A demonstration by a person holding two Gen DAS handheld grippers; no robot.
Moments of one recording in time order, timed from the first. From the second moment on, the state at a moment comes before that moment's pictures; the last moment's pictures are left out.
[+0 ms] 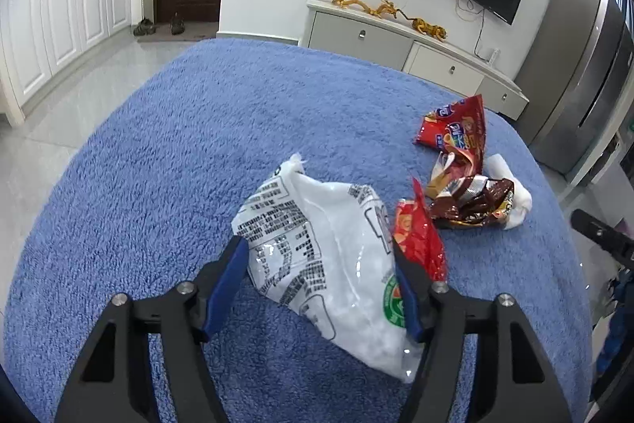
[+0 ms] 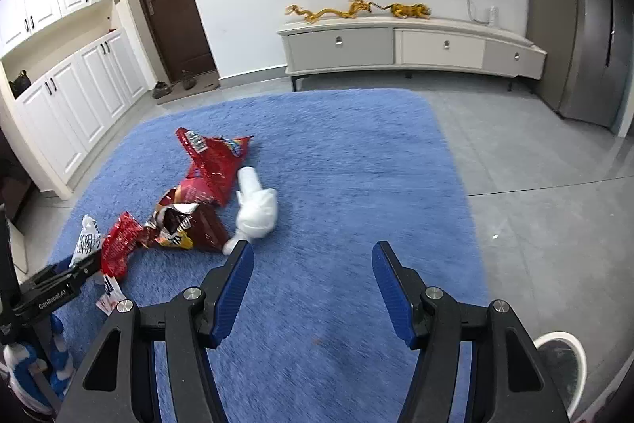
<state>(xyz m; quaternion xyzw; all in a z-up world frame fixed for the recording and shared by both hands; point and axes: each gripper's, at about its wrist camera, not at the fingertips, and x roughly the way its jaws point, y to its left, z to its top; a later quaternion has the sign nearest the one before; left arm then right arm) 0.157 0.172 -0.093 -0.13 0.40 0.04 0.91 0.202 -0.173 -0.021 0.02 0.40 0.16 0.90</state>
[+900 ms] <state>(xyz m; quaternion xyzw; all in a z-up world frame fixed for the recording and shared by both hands) 0.139 0.171 -0.079 -0.12 0.38 0.04 0.92 0.236 -0.149 -0.042 0.05 0.43 0.20 0.88</state>
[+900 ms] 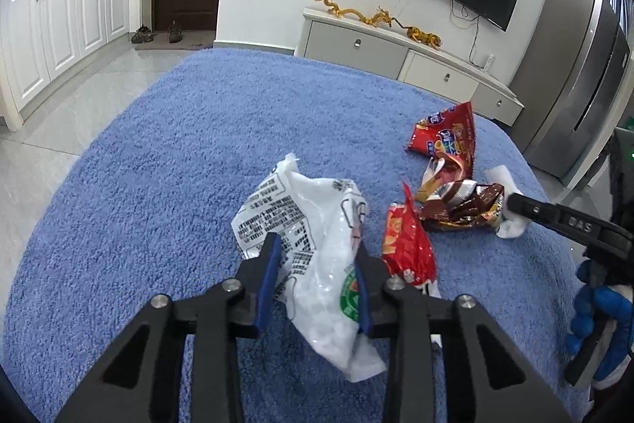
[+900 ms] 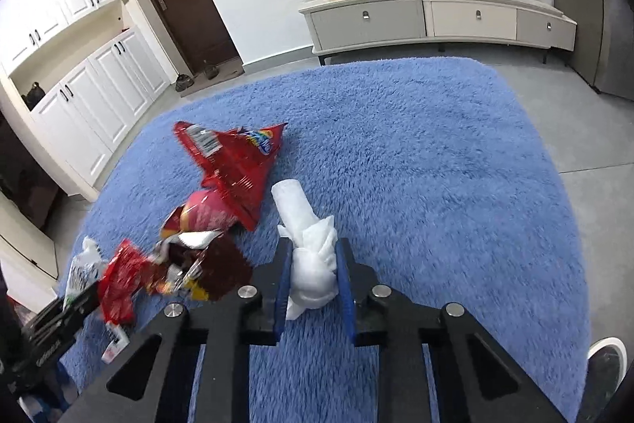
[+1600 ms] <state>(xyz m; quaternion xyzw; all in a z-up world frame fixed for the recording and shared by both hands) 0.030 0.064 0.006 0.00 0.29 -0.01 0.96 0.059 -0.219 0.022 0.02 0.36 0.16 0.92</state>
